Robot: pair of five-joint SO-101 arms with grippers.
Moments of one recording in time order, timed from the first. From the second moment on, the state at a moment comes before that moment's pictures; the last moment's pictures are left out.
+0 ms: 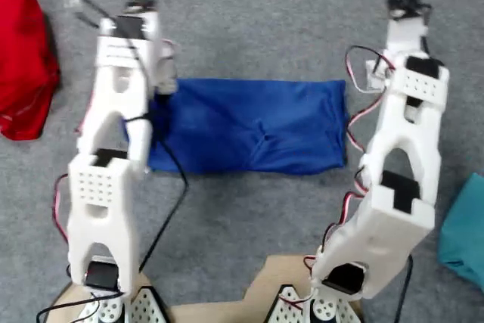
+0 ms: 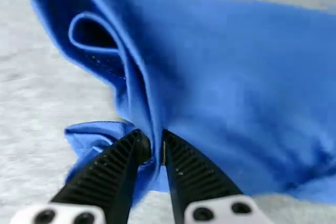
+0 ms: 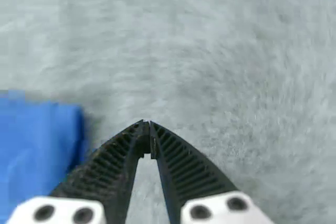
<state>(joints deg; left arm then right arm) 7.2 39.8 -49.8 99.9 4.4 20.0 24.2 -5.8 45.5 7.6</state>
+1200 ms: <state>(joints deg) 41.1 43.1 -60.9 79.6 13.1 33.8 32.0 -10.0 40.5 4.3</state>
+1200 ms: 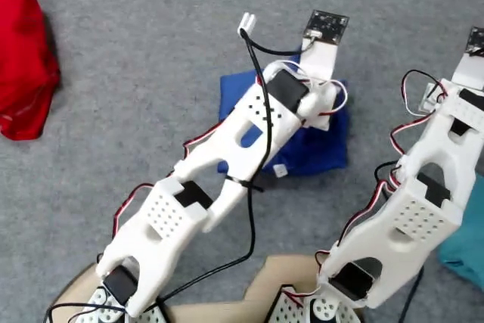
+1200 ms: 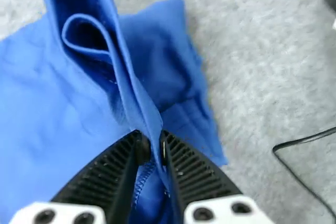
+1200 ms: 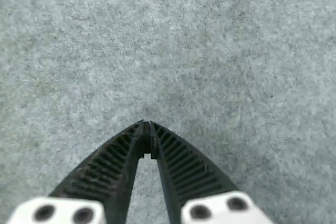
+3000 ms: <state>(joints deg) 31.7 57.3 -61.1 68.5 19.1 33.8 32.0 -10.0 40.5 4.3</state>
